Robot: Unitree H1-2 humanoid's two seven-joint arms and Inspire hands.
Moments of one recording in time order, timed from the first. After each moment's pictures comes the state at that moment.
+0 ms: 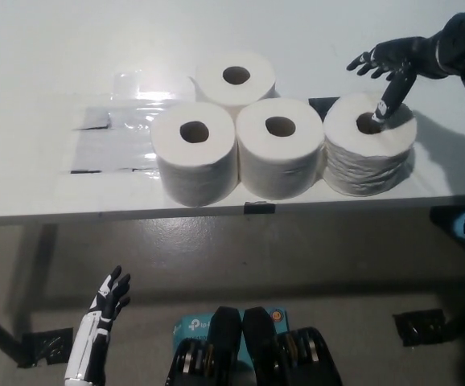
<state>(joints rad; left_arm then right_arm) 0.07 0.08 -0.01 0.07 0.06 -0.22 -0.04 -1.37 -0.35 0.50 1.27 -0.40 0.06 0.69</state>
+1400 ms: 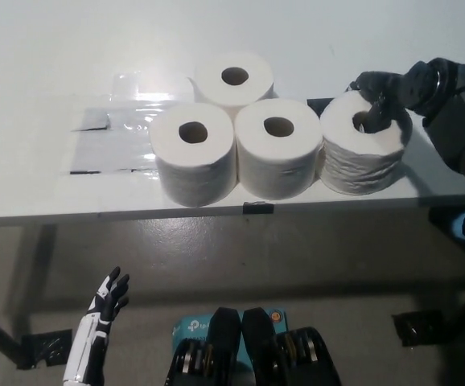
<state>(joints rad) 0.08 0.09 0.00 0.07 0.06 -0.24 -0.04 -1.31 -0.26 0.52 1.38 -0.48 0.04 0.39</state>
